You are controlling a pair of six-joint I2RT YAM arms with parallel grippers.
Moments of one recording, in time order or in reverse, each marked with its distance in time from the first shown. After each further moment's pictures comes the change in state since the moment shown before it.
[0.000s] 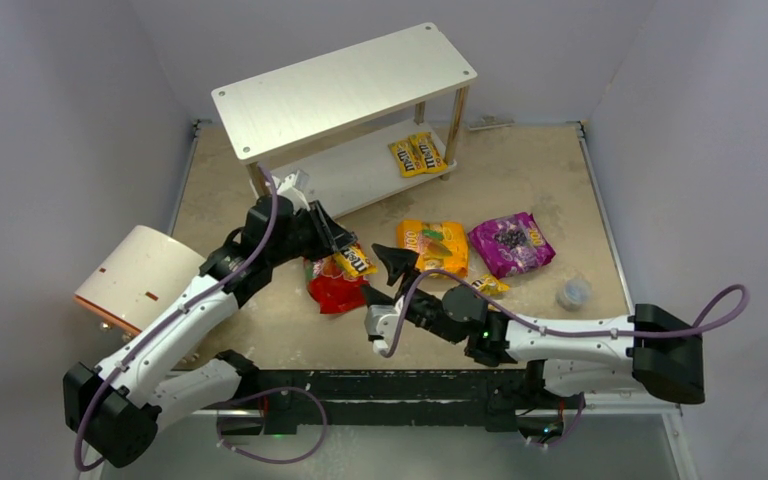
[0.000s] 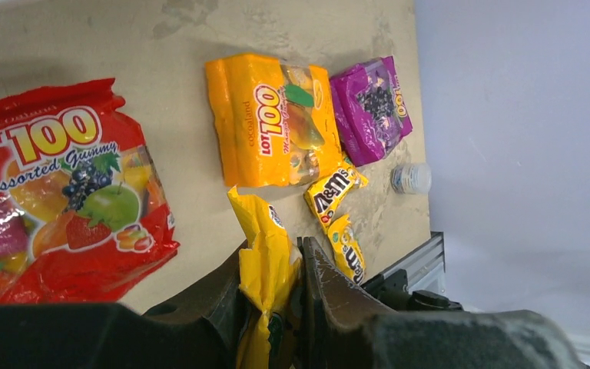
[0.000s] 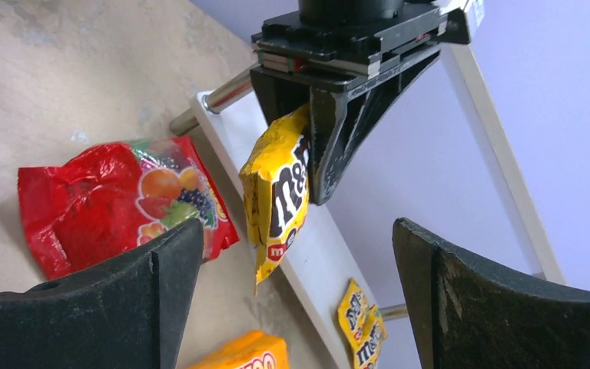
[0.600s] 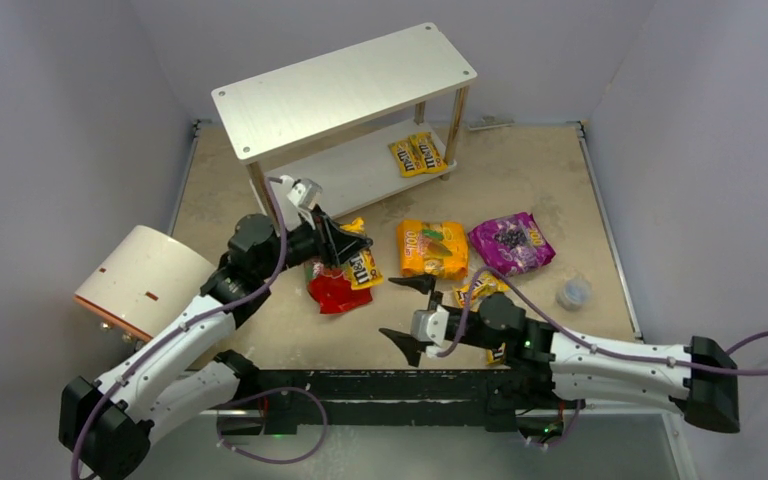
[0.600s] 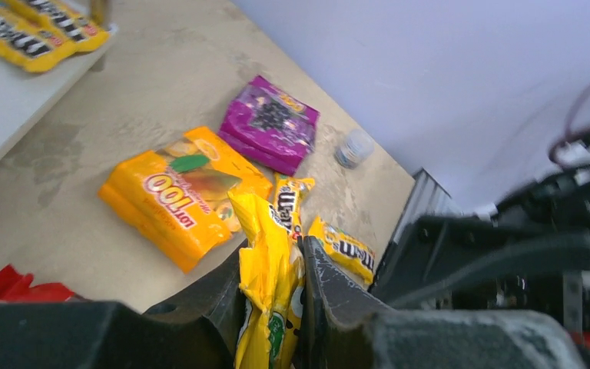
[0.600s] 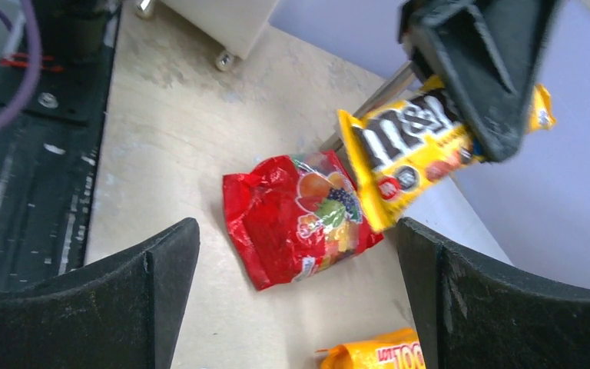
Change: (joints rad) left arm -0.006 -0.116 -0.226 0.551 0.361 0.372; right arm -0.033 -0.385 -0.141 -0.277 -0.307 0.430
